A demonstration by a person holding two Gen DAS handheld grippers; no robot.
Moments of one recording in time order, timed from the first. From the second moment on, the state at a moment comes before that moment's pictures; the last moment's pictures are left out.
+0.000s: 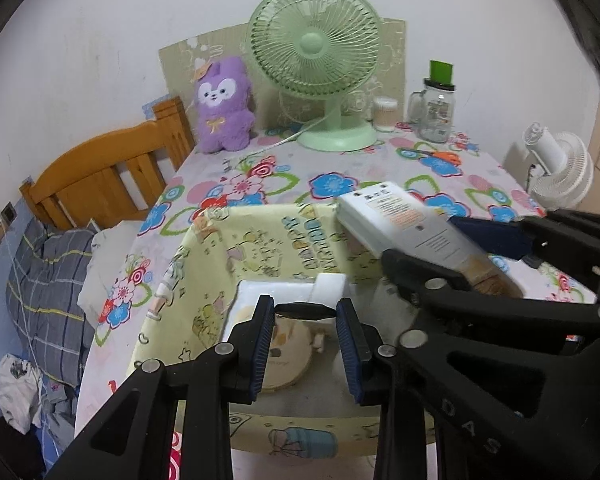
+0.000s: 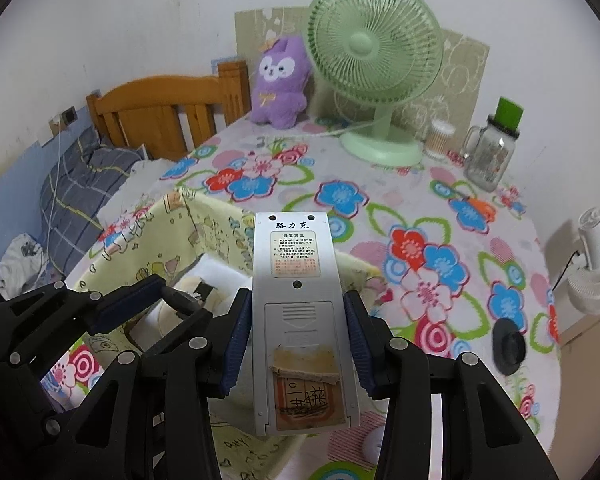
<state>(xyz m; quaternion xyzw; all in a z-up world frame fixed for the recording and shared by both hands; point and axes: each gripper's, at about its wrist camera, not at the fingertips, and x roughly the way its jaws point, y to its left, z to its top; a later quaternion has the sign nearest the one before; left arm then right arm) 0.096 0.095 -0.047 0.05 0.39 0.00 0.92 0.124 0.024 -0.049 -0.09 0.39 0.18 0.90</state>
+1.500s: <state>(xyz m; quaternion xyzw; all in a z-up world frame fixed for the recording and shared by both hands) 0.061 0.080 -0.043 0.05 0.39 0.05 0.92 0.081 -0.022 -0.043 -0.07 0.38 0.15 0.91</state>
